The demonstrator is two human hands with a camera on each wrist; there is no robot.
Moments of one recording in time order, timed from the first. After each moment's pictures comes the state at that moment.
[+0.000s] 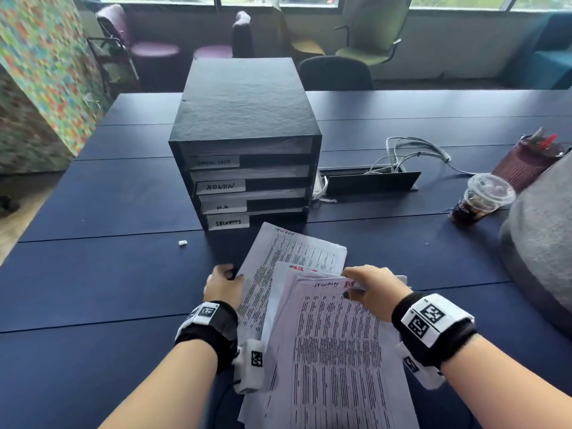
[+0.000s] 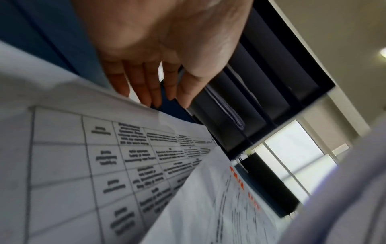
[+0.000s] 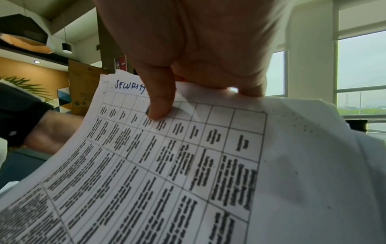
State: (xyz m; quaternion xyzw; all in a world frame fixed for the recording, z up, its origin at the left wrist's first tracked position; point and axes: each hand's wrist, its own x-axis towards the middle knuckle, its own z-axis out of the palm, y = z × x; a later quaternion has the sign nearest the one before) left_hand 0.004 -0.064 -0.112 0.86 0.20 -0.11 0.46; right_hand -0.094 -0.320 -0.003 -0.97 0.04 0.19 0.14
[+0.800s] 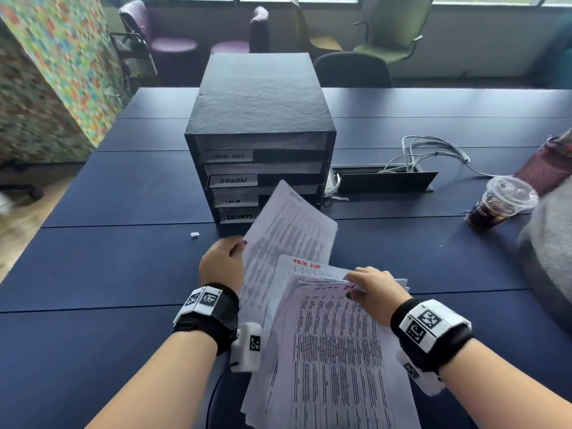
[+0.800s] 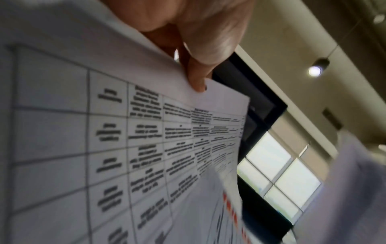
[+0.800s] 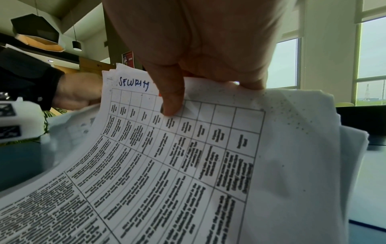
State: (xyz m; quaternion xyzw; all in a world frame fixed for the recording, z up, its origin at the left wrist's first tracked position) left_hand -0.002 -0.061 -0.050 0.90 0.06 0.09 0.42; right_hand -0.089 -0.319 -0.034 -0.98 -0.02 0.16 0.13
